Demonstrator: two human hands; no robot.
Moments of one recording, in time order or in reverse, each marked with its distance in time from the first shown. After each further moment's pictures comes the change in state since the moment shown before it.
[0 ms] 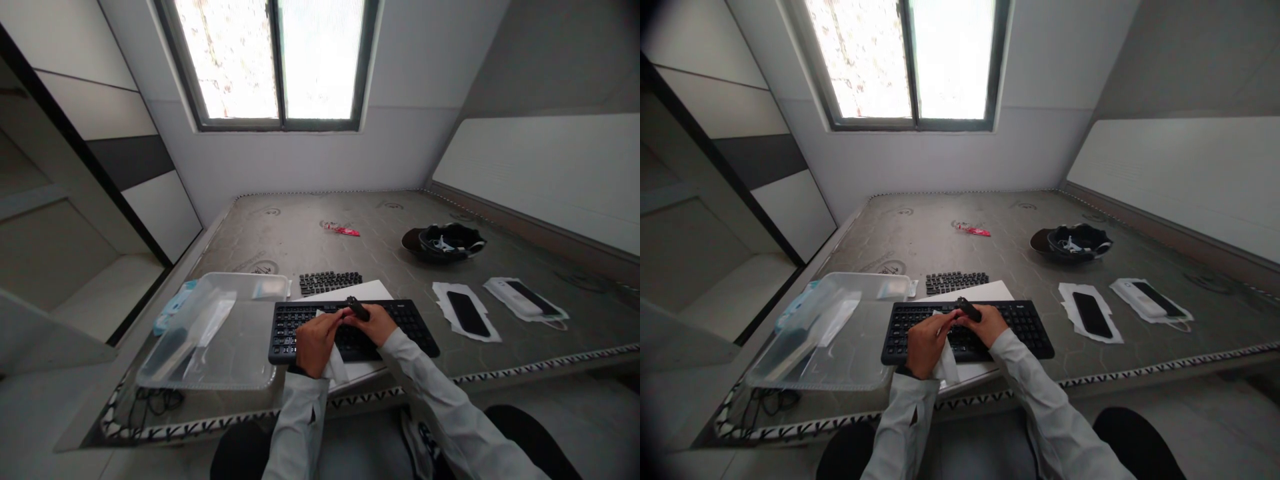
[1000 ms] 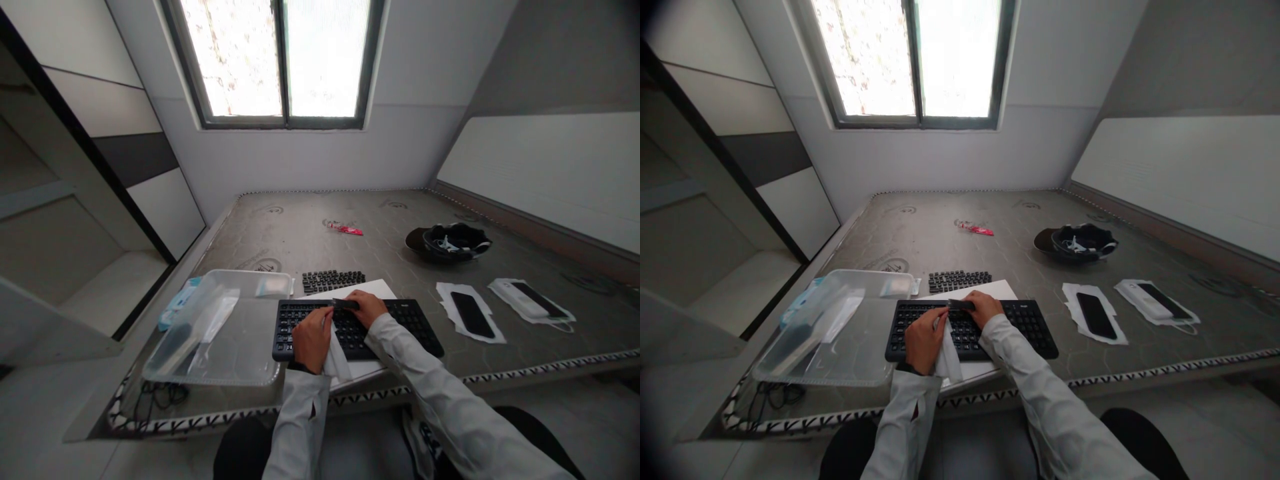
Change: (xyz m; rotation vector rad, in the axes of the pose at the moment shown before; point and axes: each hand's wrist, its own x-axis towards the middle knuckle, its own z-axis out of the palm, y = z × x) left_hand -0.002 -0.008 -0.005 0.200 0.059 -0.153; right_hand 0.035 0.028 0.009 -0.585 -0.050 -0.036
